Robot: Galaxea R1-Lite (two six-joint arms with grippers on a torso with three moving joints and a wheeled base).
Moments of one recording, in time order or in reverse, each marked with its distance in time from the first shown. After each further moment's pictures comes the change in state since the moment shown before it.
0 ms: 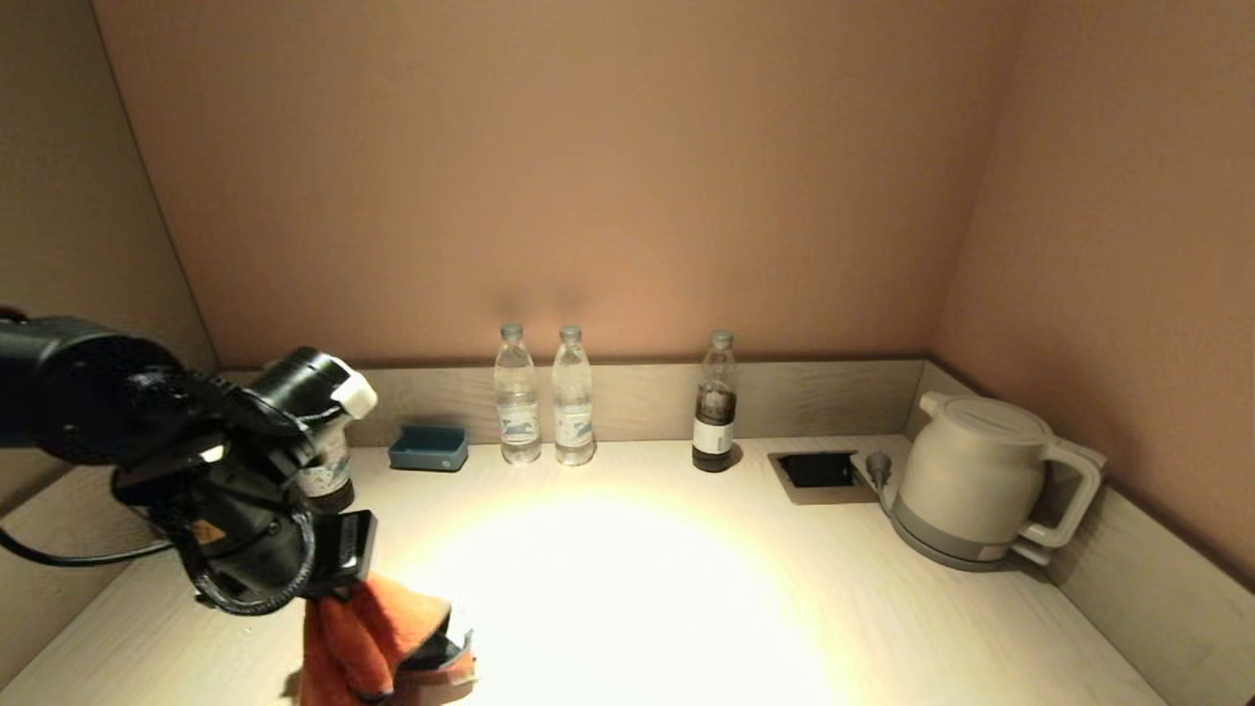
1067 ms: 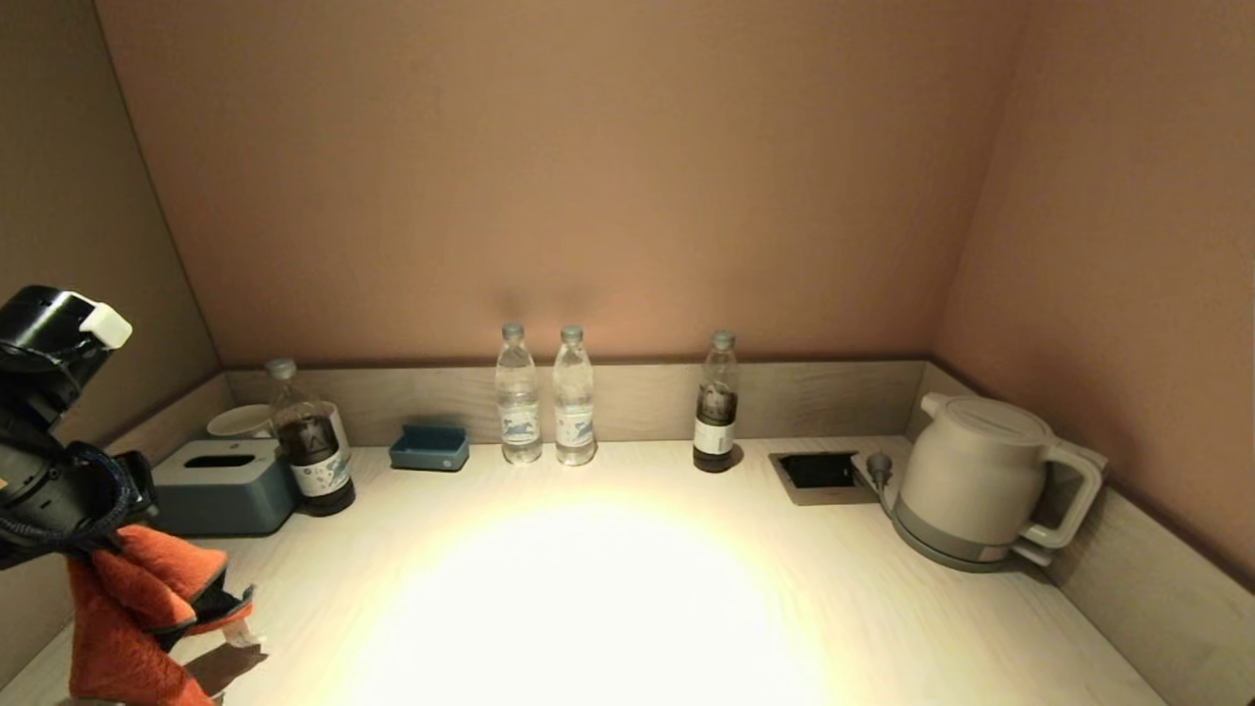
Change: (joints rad) left arm 0.406 -0.155 0.032 -0.002 0.221 -0.017; right arm -0.001 0.000 0.000 0.000 0.000 0.000
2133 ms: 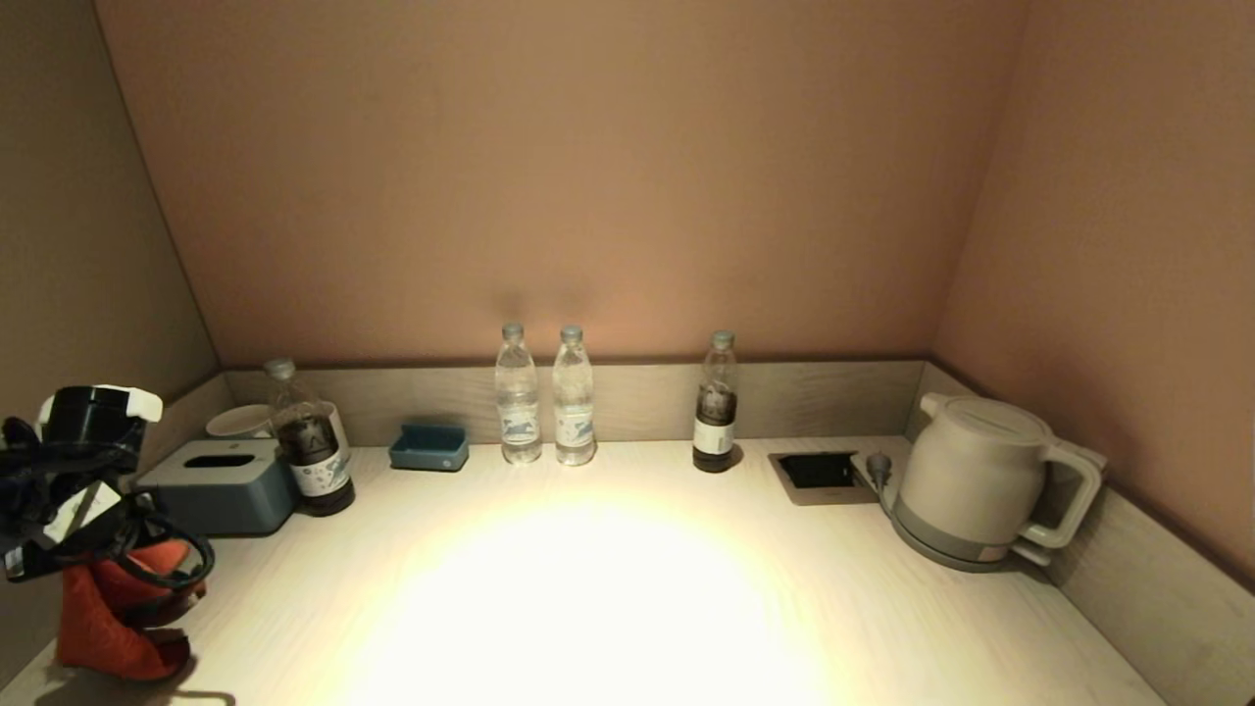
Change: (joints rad) left arm 0.145 0.242 0.364 -0.905 0.311 0.321; right arm 0.000 0.000 0.000 0.000 0.000 0.000
